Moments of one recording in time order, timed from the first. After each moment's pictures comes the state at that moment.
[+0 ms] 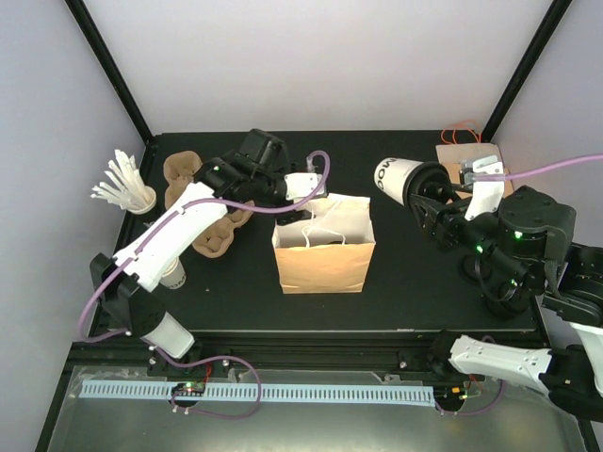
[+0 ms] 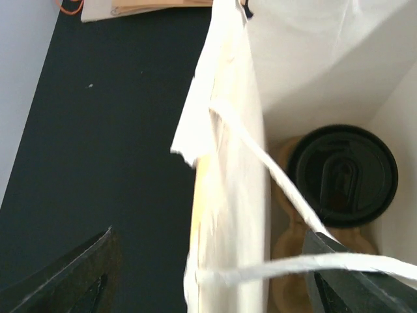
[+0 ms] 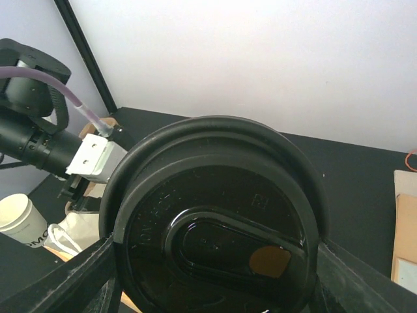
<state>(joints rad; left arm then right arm) -0.60 1.55 1.60 -0.88 0.40 0.78 0.95 0.95 1.78 -1.21 0.46 0.31</state>
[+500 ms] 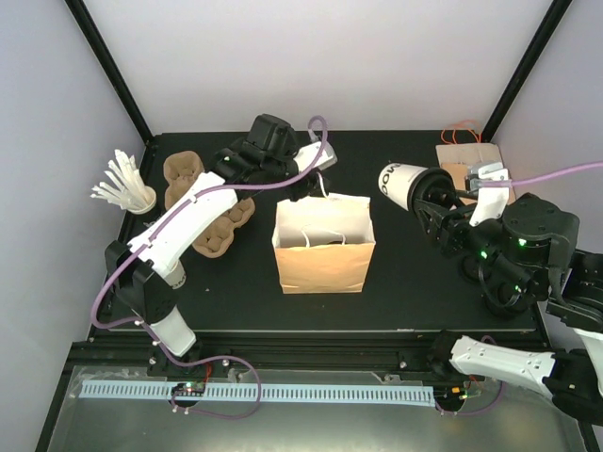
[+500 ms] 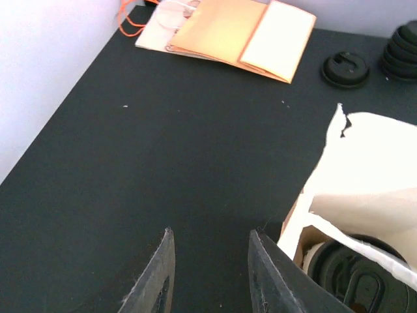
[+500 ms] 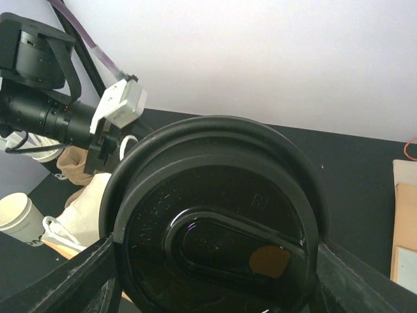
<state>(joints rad) -0.61 1.66 1.71 -0.73 0.43 0.47 0.95 0.91 1.74 -1.22 0.47 0.34</state>
